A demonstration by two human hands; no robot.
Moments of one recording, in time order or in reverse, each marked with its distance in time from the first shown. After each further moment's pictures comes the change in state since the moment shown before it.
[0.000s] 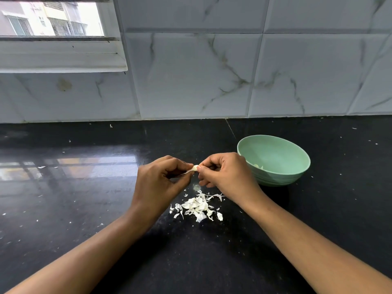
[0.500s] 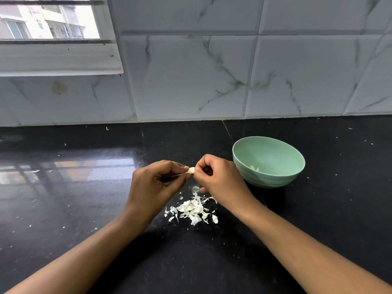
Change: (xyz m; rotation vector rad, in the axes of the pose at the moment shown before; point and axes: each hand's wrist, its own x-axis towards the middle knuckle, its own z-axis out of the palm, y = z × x) left_hand 0.001 -0.003 0.001 -0.129 -0.028 -0.055; right_hand -0.001 0.000 0.003 -0.082 0.002 0.029
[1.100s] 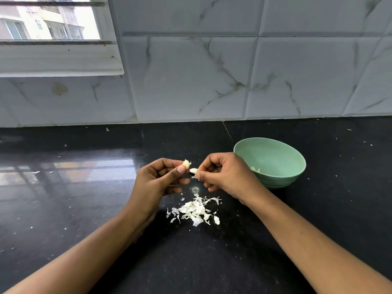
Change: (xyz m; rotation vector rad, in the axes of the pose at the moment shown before) left_hand 0.006 0.009 0.003 -0.607 -0.013 -0.576; right_hand 0.011 0.008 -0.016 0.173 -0.130 0.039
